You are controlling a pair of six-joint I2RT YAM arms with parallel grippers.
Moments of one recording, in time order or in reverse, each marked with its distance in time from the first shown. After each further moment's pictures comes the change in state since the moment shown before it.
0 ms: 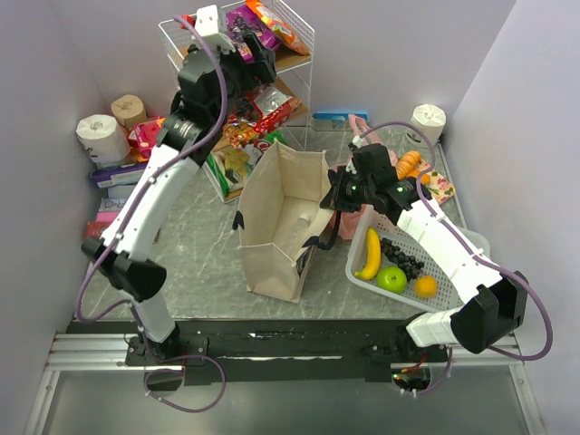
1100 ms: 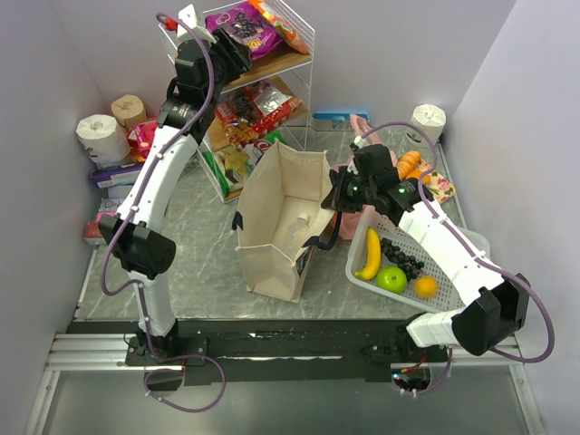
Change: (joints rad) left arm 0.178 0.197 0.110 -0.001 0.108 -0.232; right arm -0.001 -0.013 -0.005 -0.004 0.010 0.000
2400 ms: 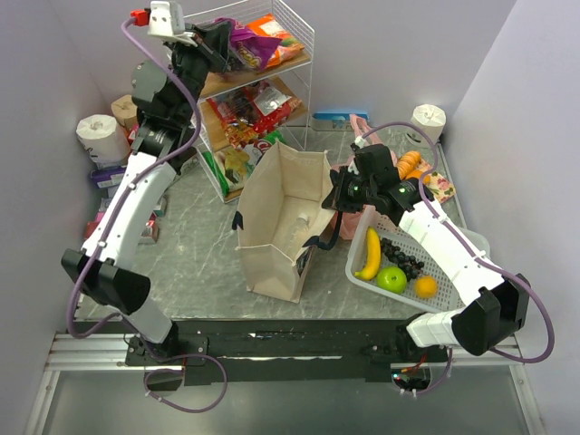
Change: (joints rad) left arm -0.005 -0.304 -0.348 0.500 0.195 0.306; right arm -0.006 -0.001 0.000 -0.005 -0.003 -0.001
